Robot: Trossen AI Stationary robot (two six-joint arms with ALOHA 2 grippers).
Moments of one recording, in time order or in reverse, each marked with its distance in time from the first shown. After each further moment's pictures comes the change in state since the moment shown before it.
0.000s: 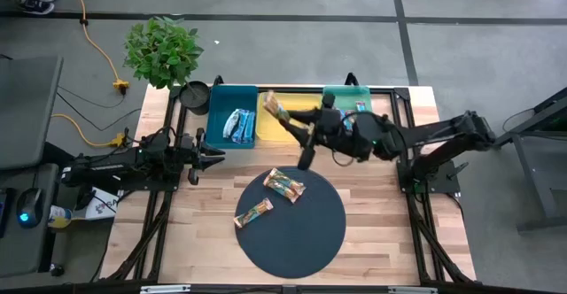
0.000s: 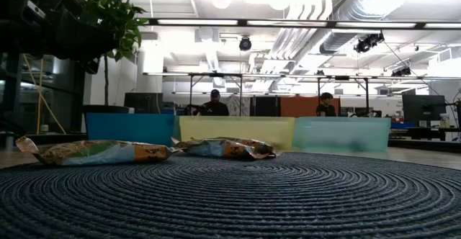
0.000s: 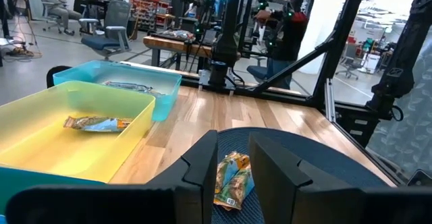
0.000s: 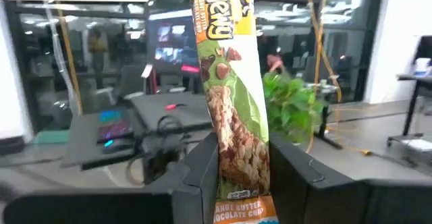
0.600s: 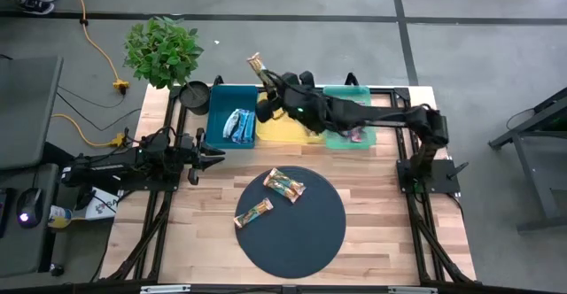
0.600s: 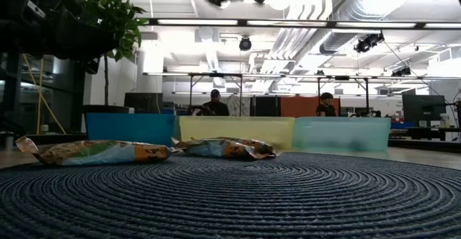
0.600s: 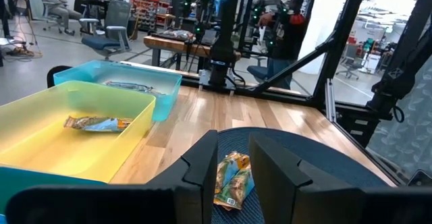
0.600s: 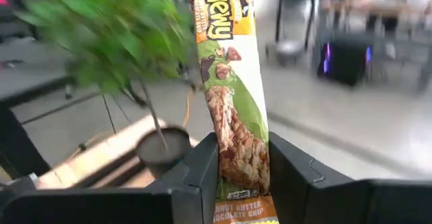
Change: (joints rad) left arm 0.000 0.000 0.000 0.000 -0.002 0.000; right arm -0.276 0.374 0.385 -0.390 0.213 0.305
